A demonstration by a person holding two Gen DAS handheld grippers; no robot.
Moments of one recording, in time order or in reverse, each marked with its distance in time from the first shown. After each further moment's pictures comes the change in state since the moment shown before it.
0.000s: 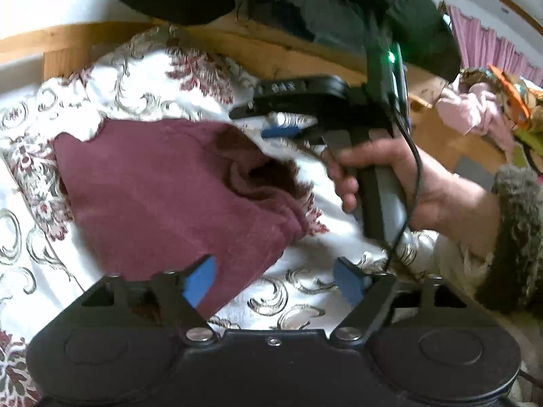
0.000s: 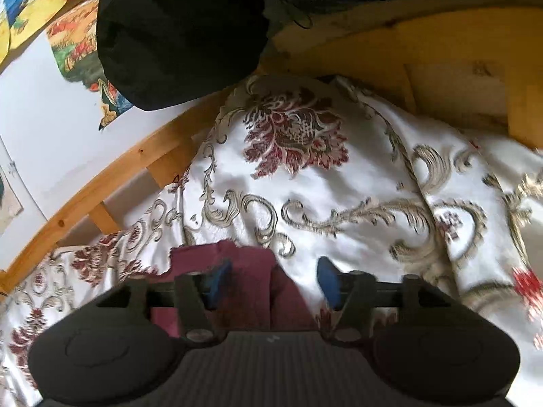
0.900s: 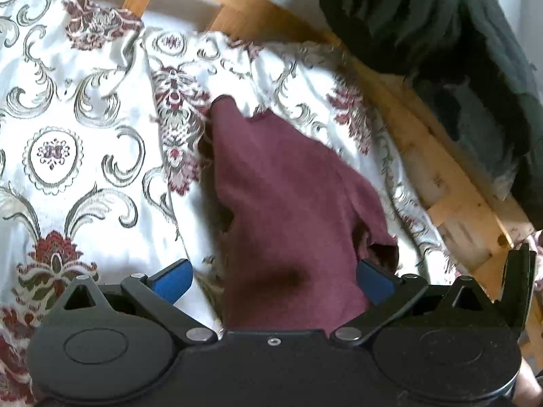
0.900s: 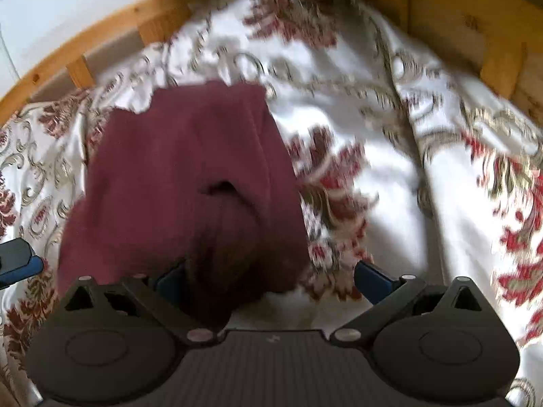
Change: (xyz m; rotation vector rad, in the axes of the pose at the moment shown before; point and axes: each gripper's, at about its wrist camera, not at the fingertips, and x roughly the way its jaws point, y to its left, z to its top) left arm -0.023 0.086 -0.003 -0.543 -0.057 0.217; right arm -0.033 0.025 -0.069 -0.204 0.369 -0.235
